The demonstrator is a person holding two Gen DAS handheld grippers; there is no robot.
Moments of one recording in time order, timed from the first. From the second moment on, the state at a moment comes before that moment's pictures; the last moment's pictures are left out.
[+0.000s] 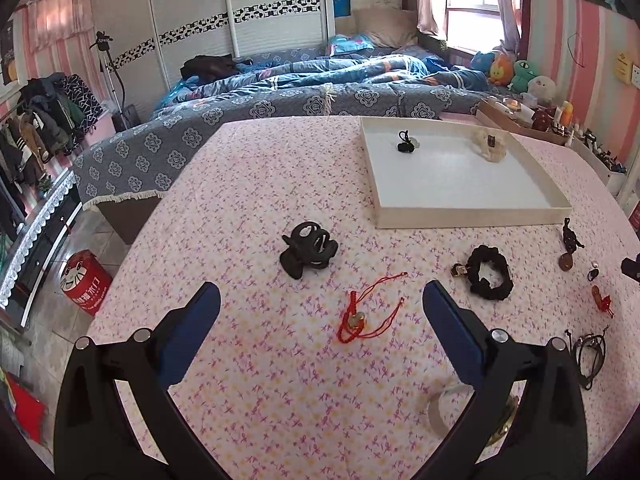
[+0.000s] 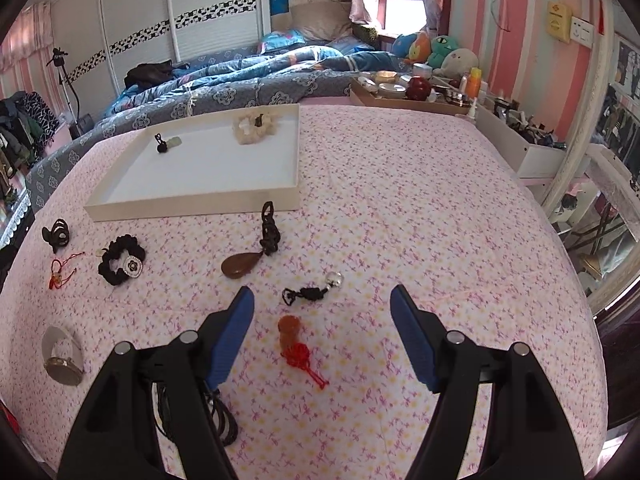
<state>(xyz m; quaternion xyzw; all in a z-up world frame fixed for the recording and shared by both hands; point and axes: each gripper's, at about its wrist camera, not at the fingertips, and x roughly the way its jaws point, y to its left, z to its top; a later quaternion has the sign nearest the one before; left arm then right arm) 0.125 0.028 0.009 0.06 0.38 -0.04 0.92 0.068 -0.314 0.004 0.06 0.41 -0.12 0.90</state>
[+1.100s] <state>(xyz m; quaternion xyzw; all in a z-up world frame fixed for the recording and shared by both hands) 0.181 0.015 -0.072 0.05 0.46 -0.06 0.88 0.110 -0.311 -0.050 0.06 0.46 -0.12 0.88</state>
